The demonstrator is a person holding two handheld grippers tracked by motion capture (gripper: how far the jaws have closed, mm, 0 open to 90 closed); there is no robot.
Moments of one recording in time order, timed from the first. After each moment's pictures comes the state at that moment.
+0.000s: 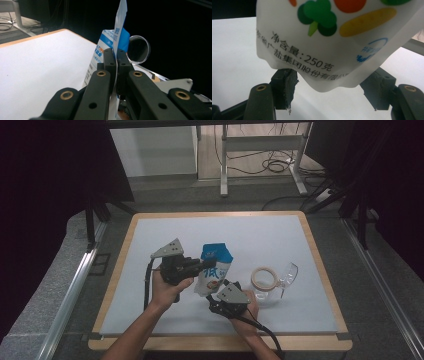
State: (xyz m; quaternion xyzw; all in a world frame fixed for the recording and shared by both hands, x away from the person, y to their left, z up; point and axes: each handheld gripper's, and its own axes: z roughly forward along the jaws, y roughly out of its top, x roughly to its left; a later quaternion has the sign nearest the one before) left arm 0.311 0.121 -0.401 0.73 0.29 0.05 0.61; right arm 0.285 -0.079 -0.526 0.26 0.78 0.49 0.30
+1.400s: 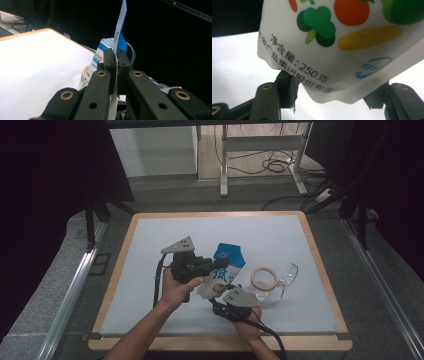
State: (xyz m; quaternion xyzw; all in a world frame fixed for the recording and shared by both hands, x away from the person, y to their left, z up) left arm 0.312 0.096 -0.390 0.73 0.27 0.01 0.62; right arm 0.274 -0.092 -0.519 0.26 0.76 0.53 0.28
